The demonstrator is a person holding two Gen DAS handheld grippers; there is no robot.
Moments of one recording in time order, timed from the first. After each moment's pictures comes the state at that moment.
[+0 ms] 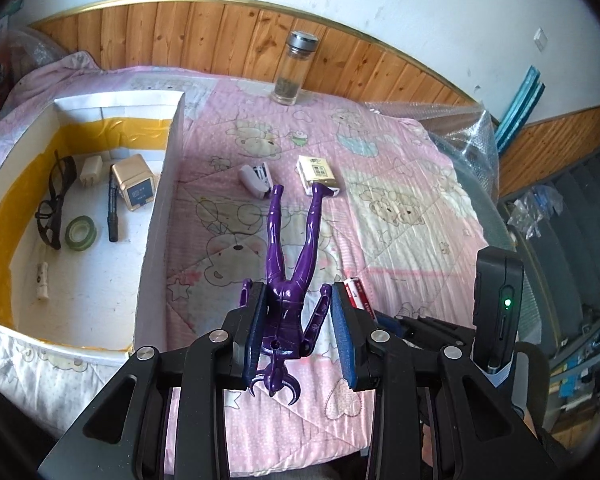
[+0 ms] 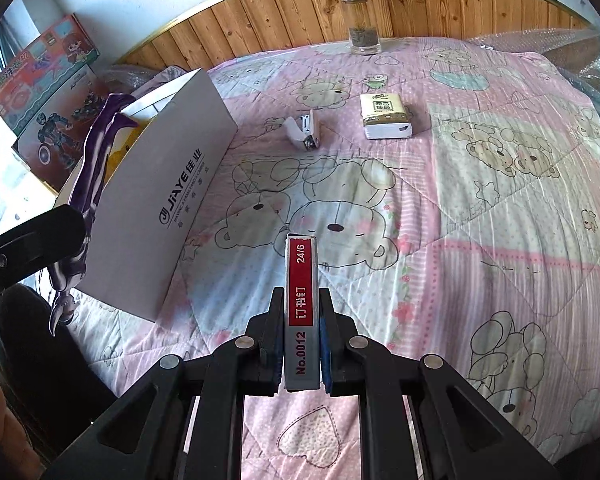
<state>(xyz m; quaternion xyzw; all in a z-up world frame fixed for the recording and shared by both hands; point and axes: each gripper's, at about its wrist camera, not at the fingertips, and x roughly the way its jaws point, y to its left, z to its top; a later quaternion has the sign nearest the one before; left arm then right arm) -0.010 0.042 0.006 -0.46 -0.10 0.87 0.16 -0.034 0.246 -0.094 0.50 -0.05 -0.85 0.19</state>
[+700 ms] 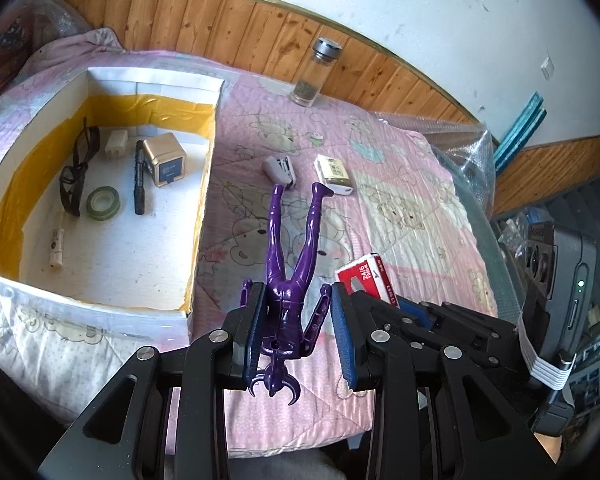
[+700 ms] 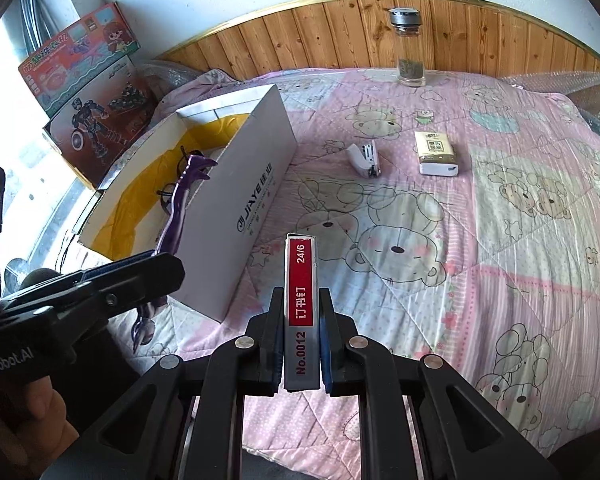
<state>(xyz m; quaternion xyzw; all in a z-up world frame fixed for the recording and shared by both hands) 0.010 -0.004 0.001 -0.46 -0.15 0.86 0.15 -0.007 0.200 -0.042 0.47 -0.02 -0.85 0.23</state>
